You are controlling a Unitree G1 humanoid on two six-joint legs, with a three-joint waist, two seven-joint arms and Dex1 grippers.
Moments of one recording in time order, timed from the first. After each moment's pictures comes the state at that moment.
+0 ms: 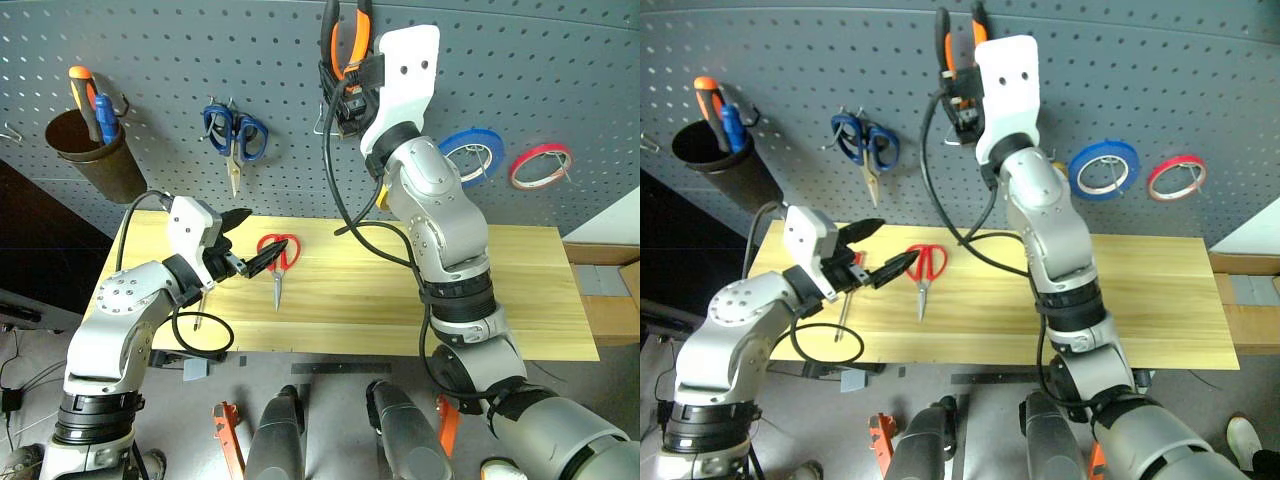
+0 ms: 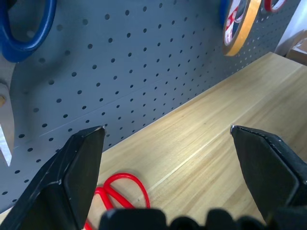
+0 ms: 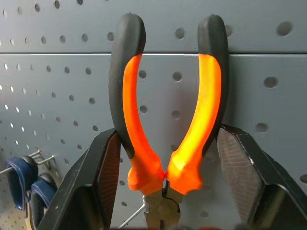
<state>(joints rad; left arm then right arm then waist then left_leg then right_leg) -0.28 0.62 0.16 -0.27 -0.44 0.44 -0.70 -1.01 0.05 0.07 0.00 0.06 0.42 0.04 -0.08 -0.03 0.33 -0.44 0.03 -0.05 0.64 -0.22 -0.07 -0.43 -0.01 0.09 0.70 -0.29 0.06</state>
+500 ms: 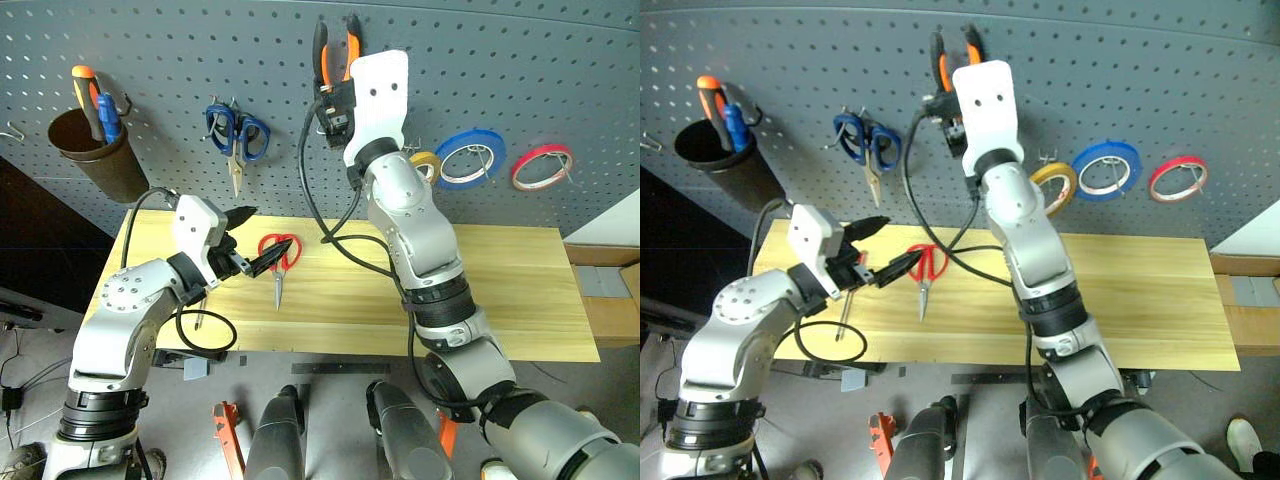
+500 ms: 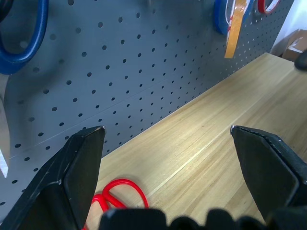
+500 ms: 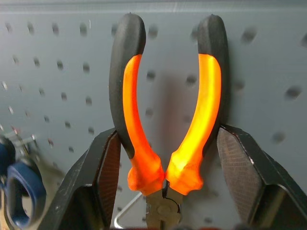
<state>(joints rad) -0.29 0.62 0.14 -0.26 -0.42 0.42 -0.71 -1.00 0.12 0.12 0.13 -0.06 0.36 -0.08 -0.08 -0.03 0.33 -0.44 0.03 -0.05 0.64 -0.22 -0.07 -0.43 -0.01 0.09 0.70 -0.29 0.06</state>
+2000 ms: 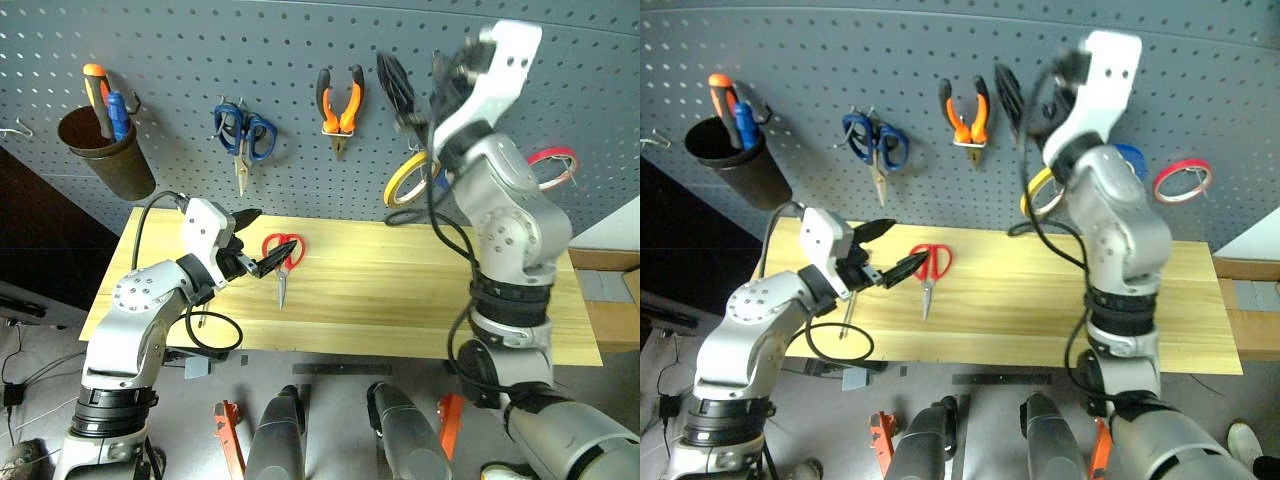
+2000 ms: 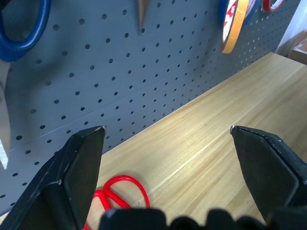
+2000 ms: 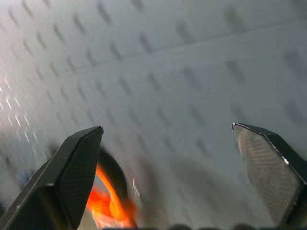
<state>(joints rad) -0.29 0.58 0.12 -0.23 -0.39 0.41 -0.68 -0.84 -0.20 -0.15 -0.27 0.47 0.75 0.25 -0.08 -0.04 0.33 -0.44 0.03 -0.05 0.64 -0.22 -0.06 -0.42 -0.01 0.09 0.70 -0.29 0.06</state>
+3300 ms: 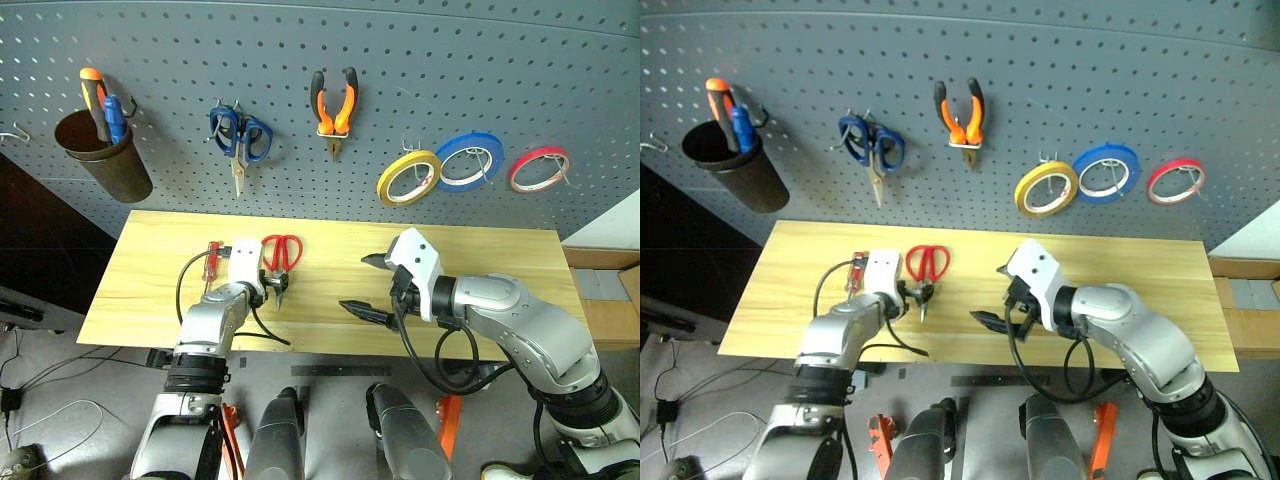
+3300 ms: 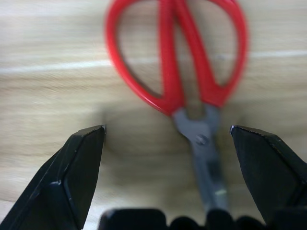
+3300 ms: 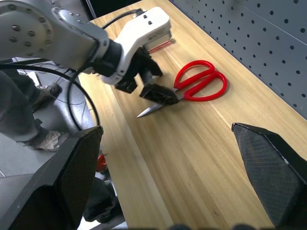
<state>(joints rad) -0.50 0.26 0.07 0.28 -0.15 0.75 -0.13 -0.46 -0.54 0.29 -0.55 0.45 0.90 0.57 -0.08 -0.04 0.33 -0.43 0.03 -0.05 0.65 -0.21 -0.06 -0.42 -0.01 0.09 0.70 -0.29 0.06</state>
